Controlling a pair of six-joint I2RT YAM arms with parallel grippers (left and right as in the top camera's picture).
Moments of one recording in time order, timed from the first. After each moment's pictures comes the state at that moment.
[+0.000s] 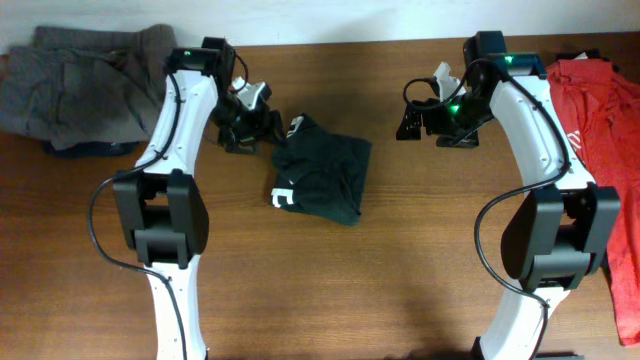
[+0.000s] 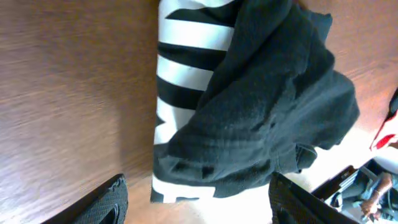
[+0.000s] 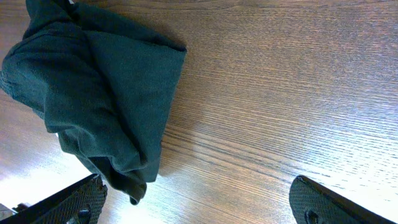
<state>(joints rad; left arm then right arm) -0.13 2.36 2.19 -1.42 0.52 -0.01 0.00 2.06 1.85 -1.23 -0.44 0.01</state>
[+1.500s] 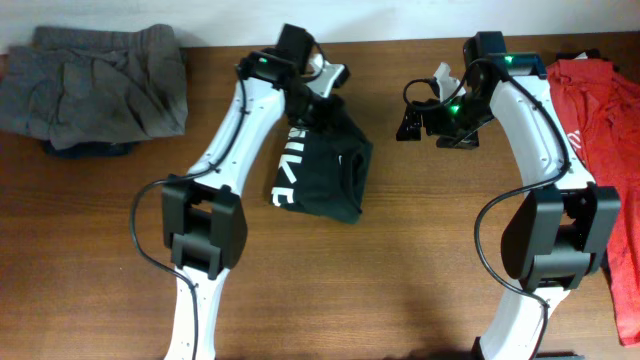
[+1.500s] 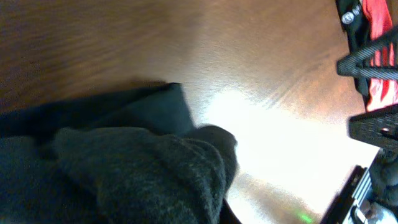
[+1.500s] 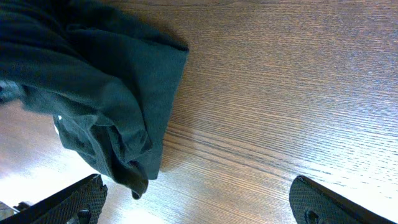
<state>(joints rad) -0.39 2.36 2.24 -1.12 0.58 -0.03 0.00 2.06 1.85 -1.24 -0.44 0.01</state>
